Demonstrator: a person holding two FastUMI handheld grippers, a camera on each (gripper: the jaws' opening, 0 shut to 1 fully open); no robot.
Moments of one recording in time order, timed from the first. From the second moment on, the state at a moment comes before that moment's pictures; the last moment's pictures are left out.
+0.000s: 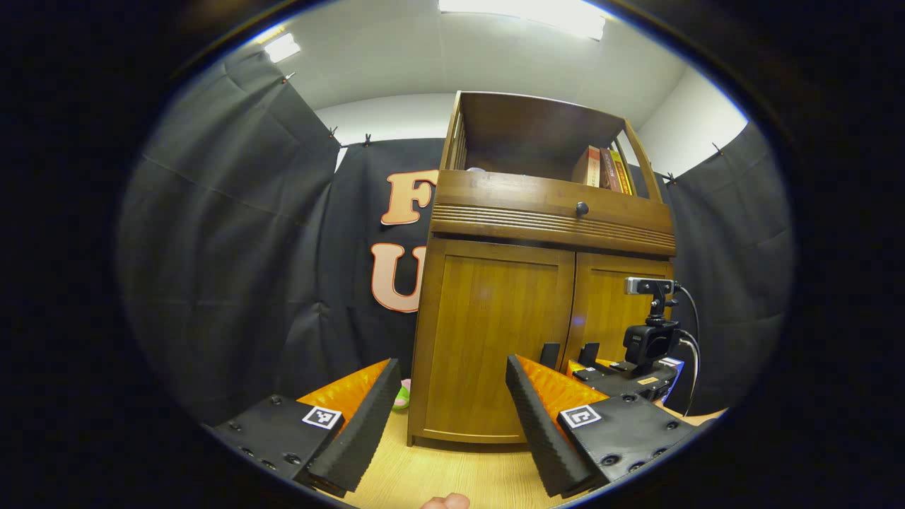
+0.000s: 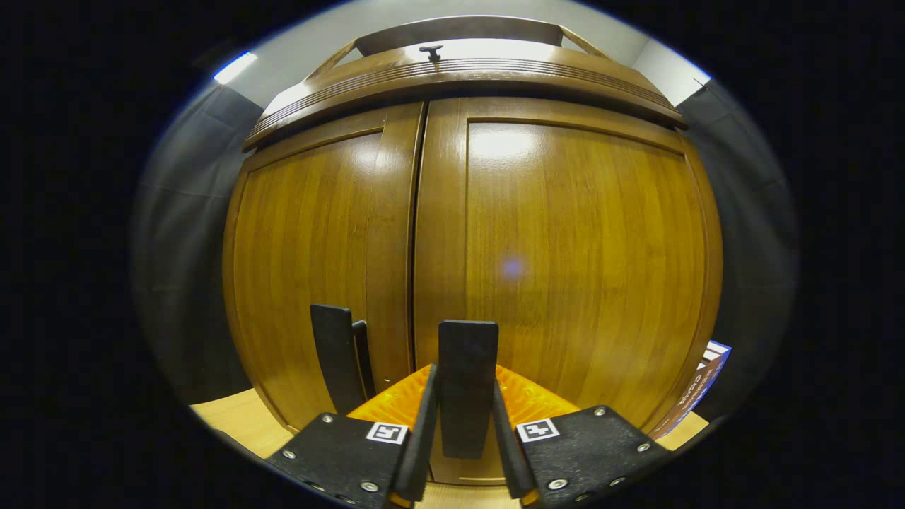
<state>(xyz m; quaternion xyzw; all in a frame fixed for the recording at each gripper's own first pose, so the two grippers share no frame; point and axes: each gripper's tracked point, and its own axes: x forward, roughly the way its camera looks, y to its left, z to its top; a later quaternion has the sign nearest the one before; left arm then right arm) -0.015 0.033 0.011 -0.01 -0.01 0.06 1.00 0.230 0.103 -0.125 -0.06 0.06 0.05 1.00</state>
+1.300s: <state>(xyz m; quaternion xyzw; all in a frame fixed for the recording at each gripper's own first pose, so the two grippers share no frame) -0.004 -0.028 -0.005 0.01 -0.01 0.03 1.00 0.079 0.027 -0.105 -0.02 0.06 0.08 0.99</state>
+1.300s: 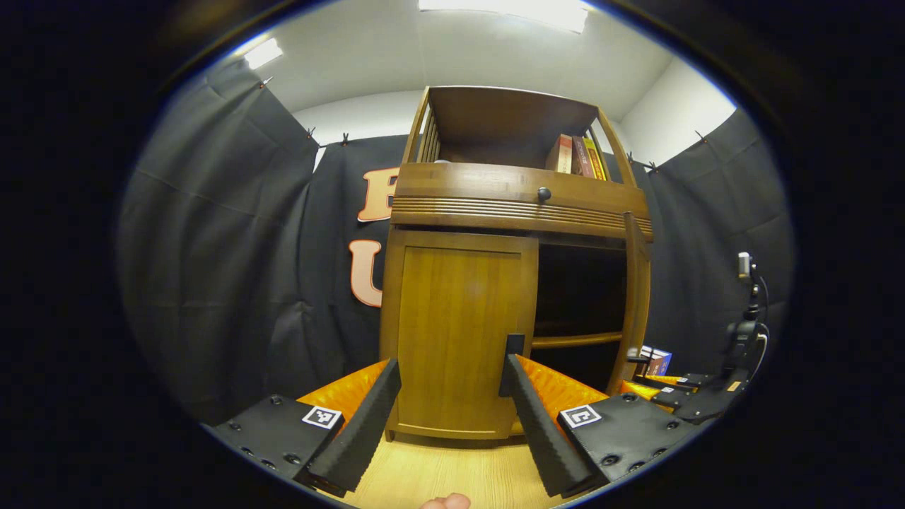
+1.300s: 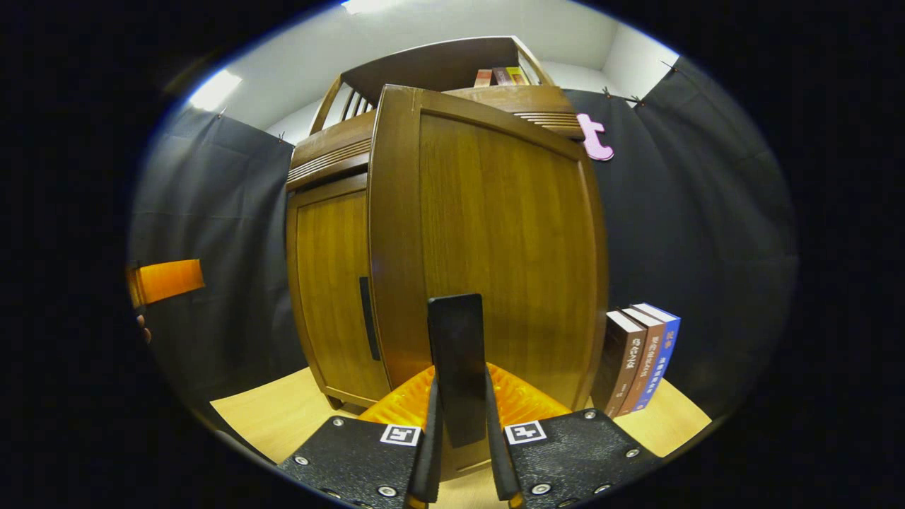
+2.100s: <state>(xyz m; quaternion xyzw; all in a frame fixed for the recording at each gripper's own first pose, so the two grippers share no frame) 0.028 -0.078 -0.044 -0.01 0.03 0.01 1.00 0.033 -0.130 -0.083 -0.05 0.06 -0.03 1.00</state>
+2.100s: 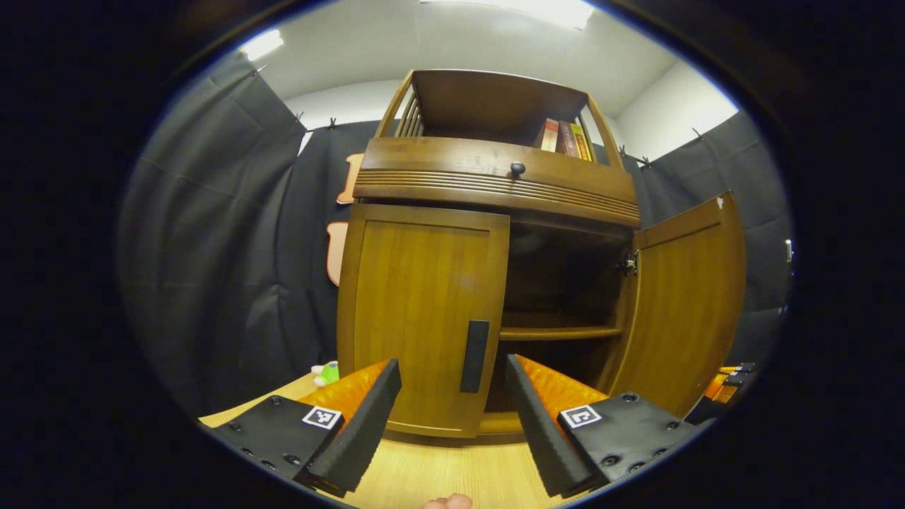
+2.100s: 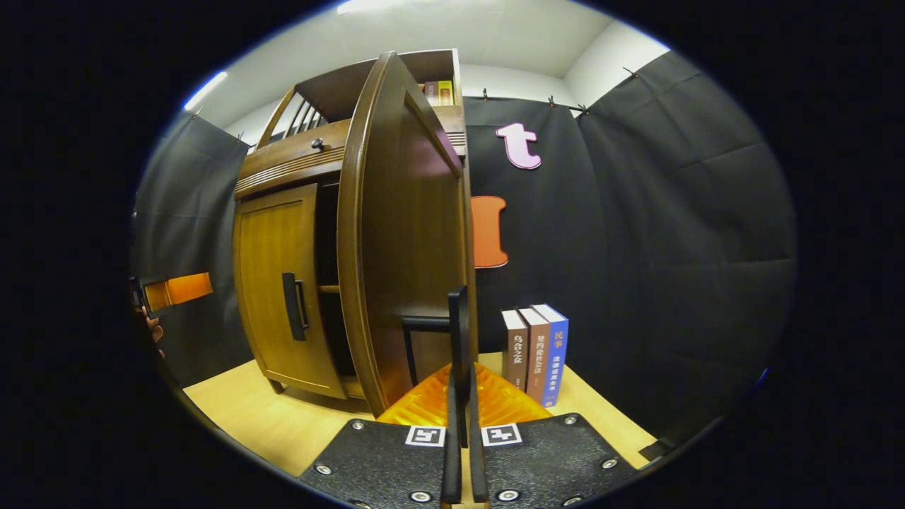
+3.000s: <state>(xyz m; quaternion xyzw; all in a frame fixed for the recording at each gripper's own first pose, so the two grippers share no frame) 0.009 -0.078 -0.036 0.01 0.01 0.02 1.00 0.032 -0.194 -0.078 -0.03 0.08 0.11 0.99</state>
